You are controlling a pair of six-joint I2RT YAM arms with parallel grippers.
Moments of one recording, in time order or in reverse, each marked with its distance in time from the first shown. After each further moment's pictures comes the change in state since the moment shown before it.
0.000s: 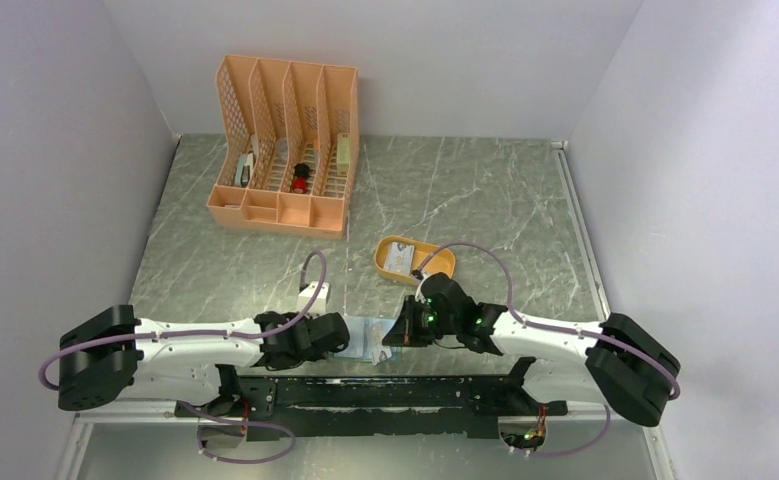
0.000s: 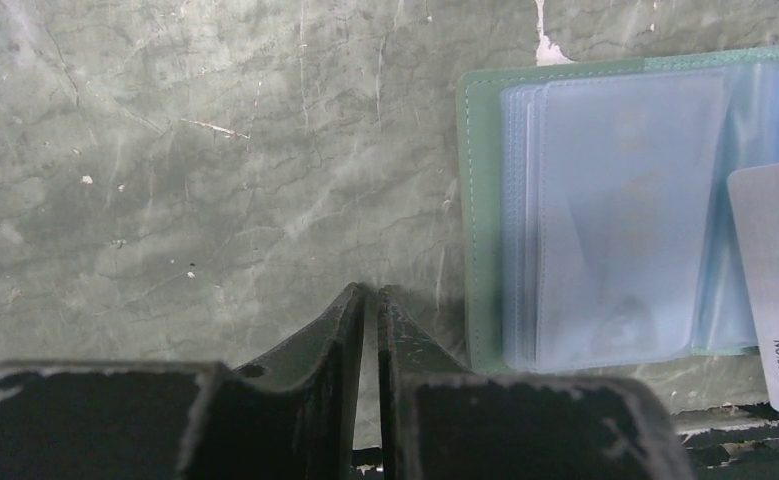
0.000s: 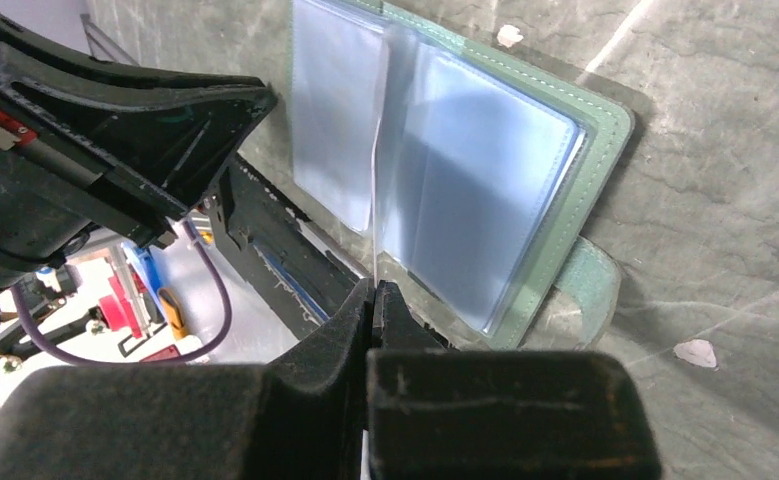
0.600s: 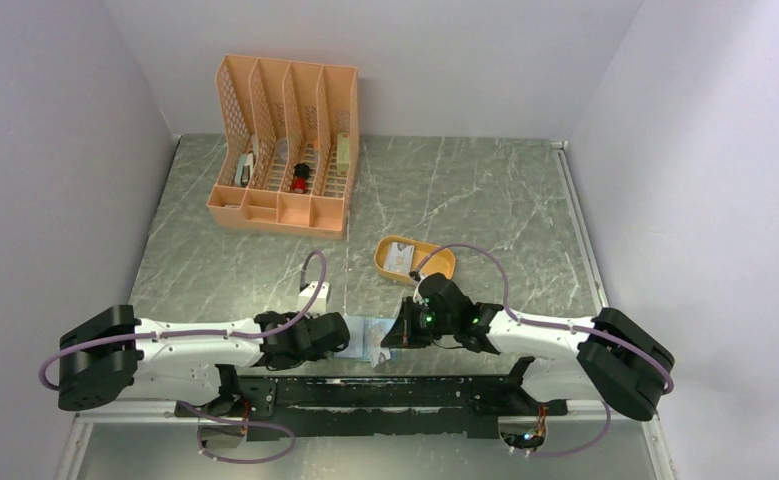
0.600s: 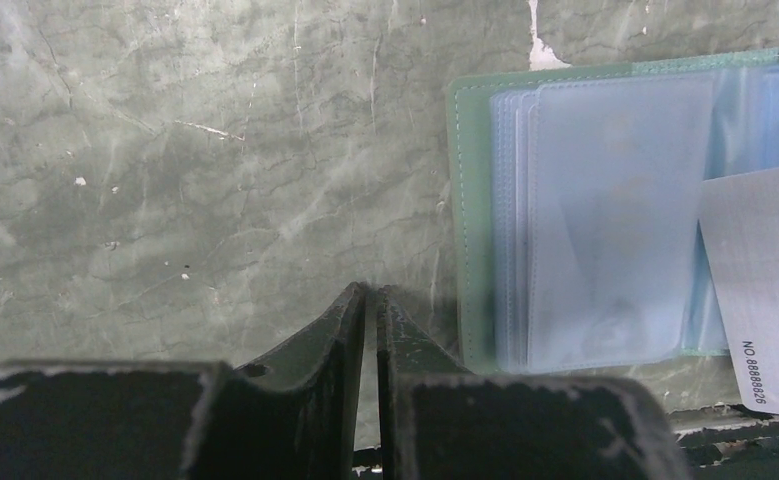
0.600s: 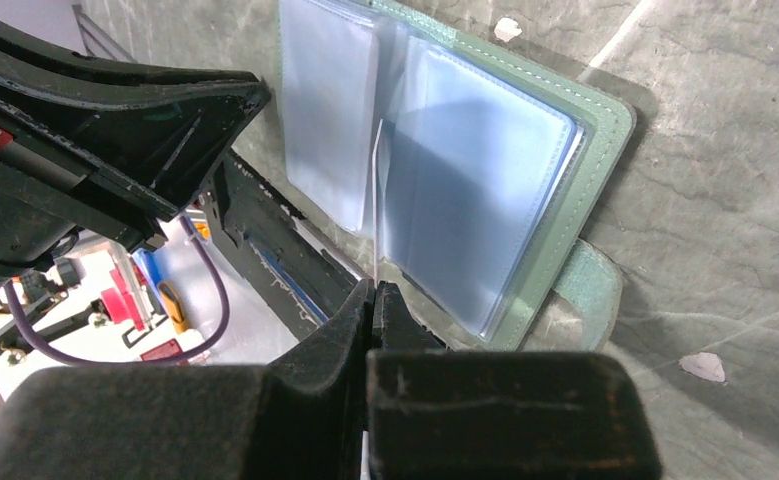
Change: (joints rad) left arm 0.001 0.000 0.000 0.008 0.003 0.000; right arm 0.000 0.052 0.000 0.028 -0.023 0.005
